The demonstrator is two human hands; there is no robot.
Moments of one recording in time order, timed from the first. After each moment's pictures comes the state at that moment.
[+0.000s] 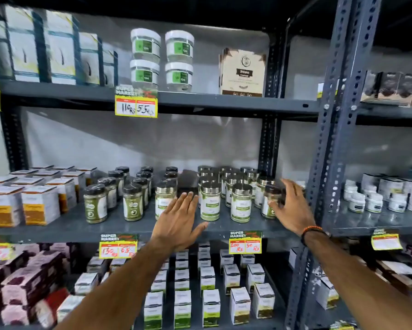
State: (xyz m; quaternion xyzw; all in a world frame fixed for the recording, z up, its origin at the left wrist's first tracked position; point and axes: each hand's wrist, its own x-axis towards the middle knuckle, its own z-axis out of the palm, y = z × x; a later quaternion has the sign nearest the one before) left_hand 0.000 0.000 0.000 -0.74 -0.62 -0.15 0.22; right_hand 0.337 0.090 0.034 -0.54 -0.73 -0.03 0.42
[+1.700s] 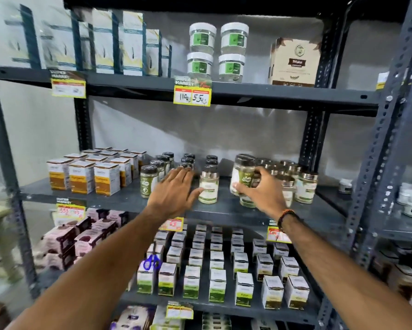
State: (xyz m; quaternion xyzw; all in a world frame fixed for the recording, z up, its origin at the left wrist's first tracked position) left_hand -0.102 -0.082 0.042 -0.66 -0.67 -0.21 0.25; right_hand 0.156 0.001 0.065 -0.40 -0.76 0.18 0.48
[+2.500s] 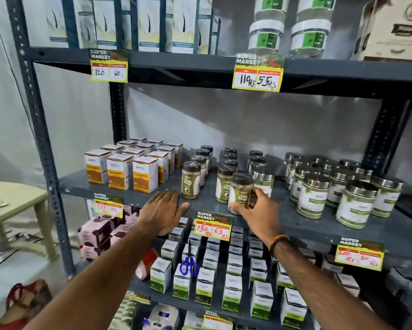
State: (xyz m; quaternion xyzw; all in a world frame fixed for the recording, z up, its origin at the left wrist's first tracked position) left_hand -0.274 -0.075 -0.043 -0.61 -0.76 -0.16 0.14; right_hand -0.002 0.018 -0.013 -0.39 -0.76 0.19 0.48
